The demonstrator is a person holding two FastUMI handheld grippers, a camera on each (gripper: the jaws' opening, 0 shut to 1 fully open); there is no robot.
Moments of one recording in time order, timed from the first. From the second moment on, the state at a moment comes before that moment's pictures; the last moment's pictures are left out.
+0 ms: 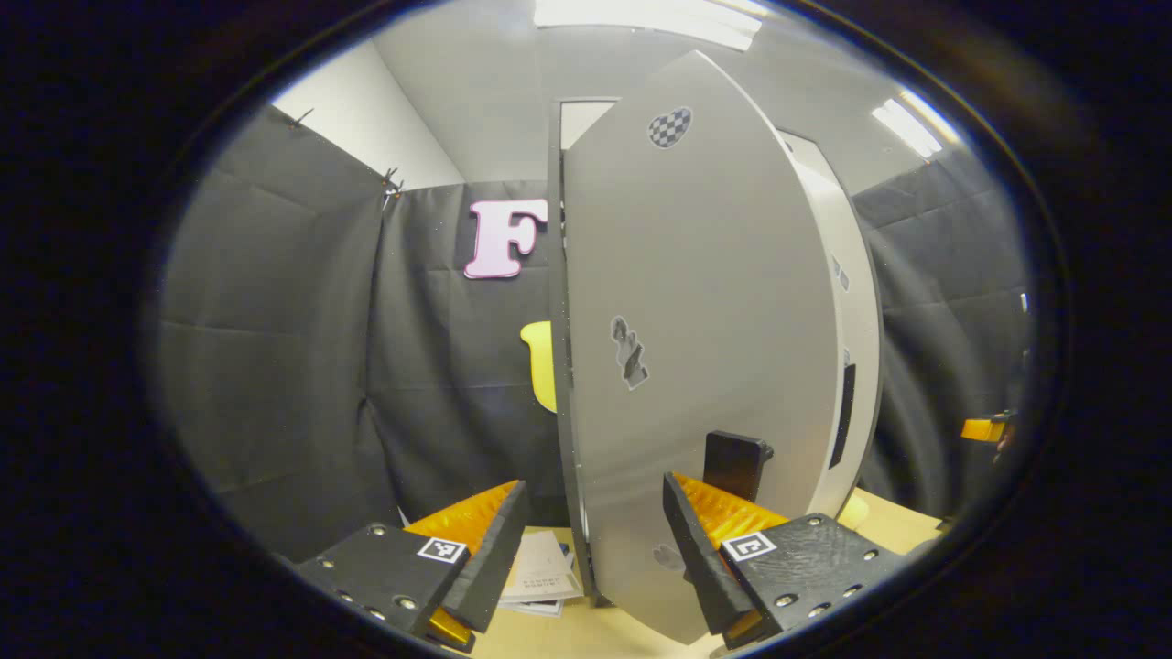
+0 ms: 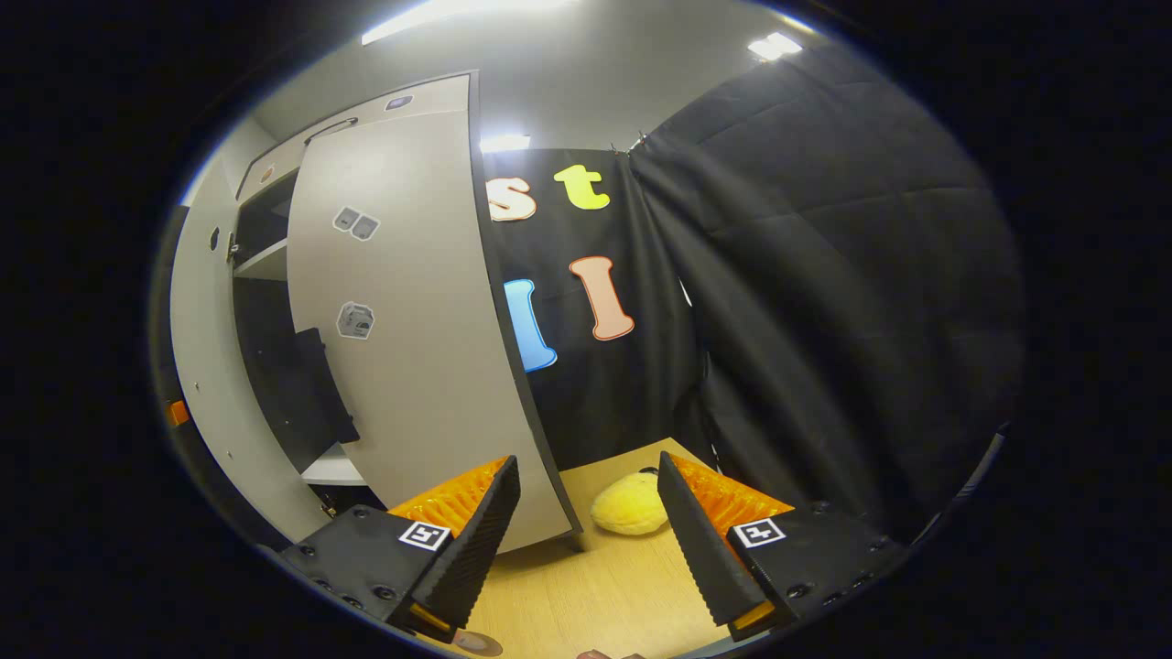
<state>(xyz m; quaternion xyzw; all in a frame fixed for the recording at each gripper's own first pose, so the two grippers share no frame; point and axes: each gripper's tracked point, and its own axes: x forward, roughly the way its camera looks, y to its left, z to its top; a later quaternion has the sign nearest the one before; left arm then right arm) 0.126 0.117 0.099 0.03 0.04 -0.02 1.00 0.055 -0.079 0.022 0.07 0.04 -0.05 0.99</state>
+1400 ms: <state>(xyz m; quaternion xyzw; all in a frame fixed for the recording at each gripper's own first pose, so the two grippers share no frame) 0.056 0.091 0.115 -0.02 0.00 0.01 1.00 0.077 0.006 0.068 0.01 0.00 0.06 1.00</state>
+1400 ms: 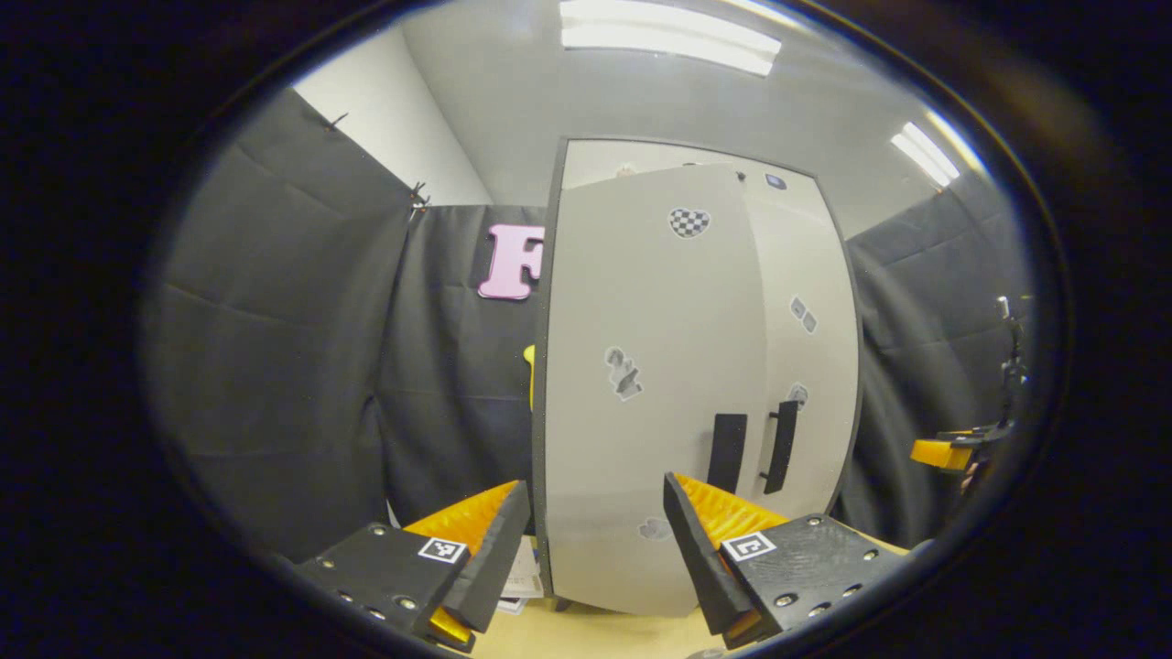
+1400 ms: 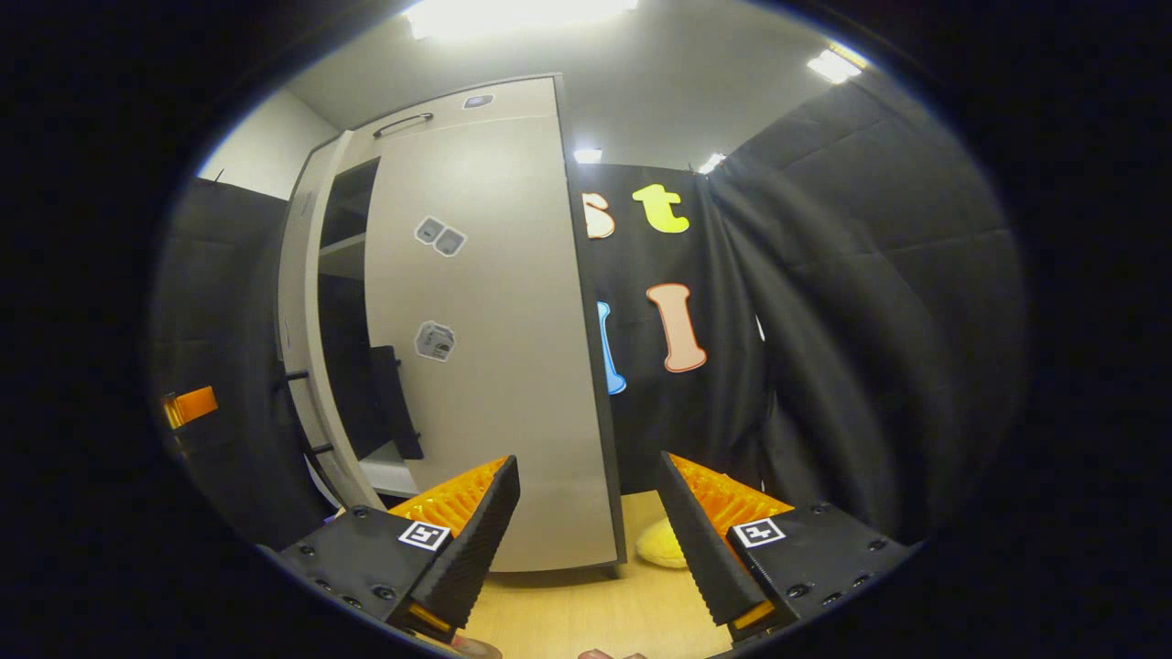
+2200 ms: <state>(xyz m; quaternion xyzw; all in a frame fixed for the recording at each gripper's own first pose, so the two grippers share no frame) 0.015 0.124 0.111 -0.04 -0.01 0.05 1.00 0.086 0.027 0.064 0.01 0.01 0.08 1.00</state>
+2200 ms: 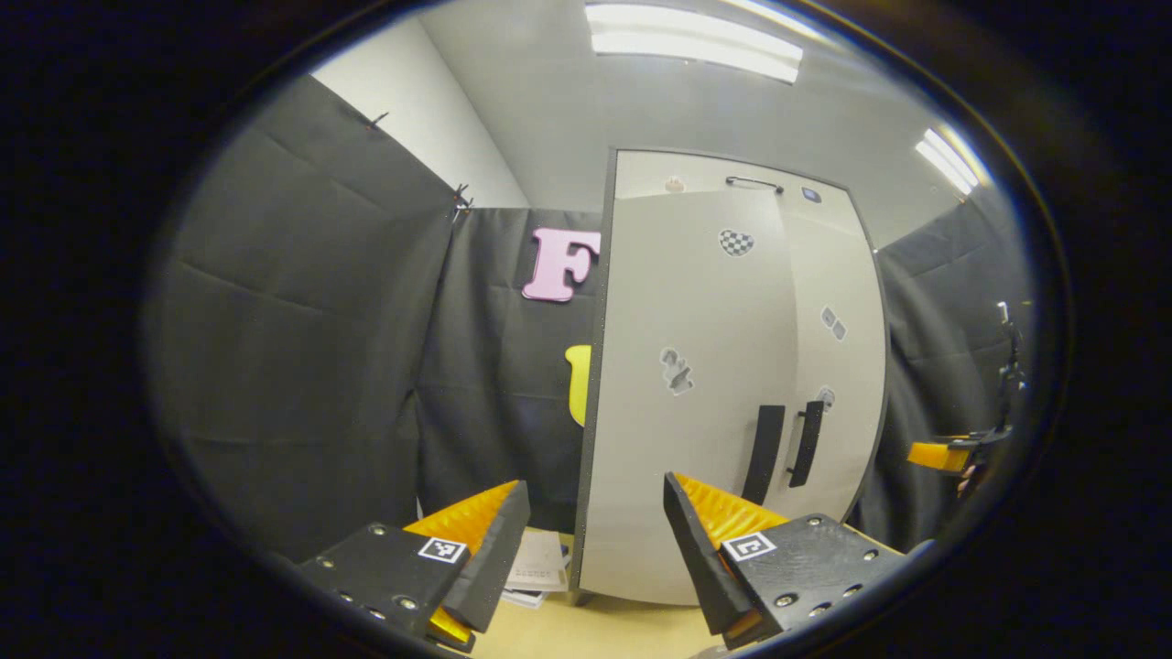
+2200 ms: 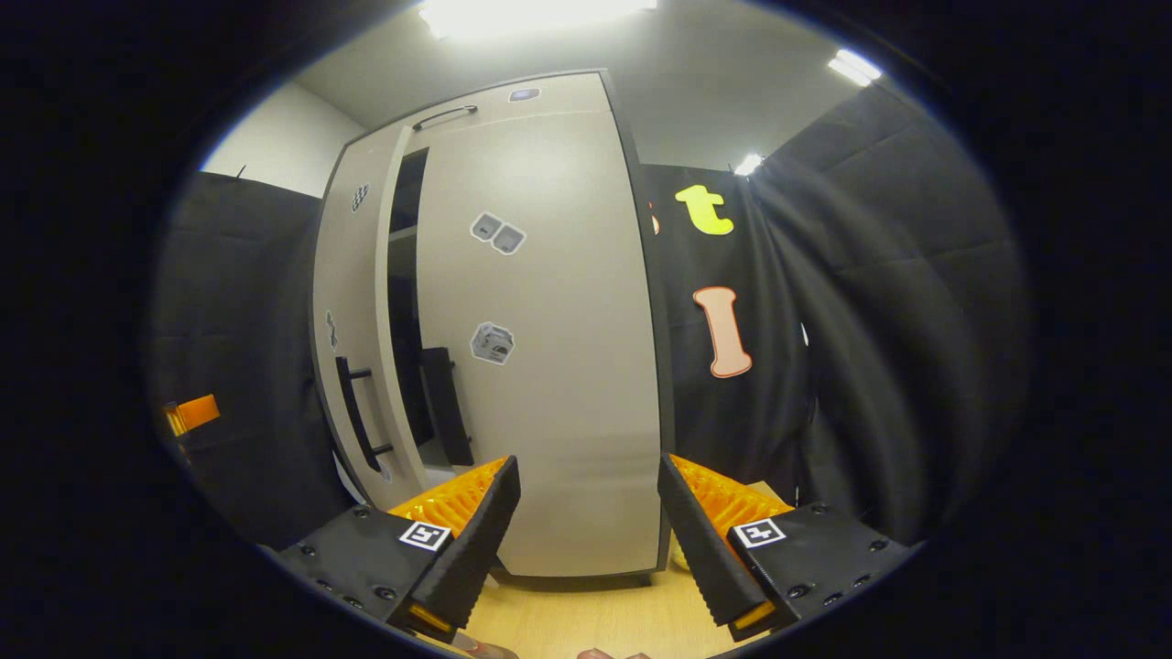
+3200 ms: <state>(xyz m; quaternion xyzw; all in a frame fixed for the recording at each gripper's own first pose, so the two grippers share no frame) -0.020 0.052 0.105 -0.07 0.02 0.11 0.99 0.067 0.003 0.026 0.00 0.03 0.19 0.98</state>
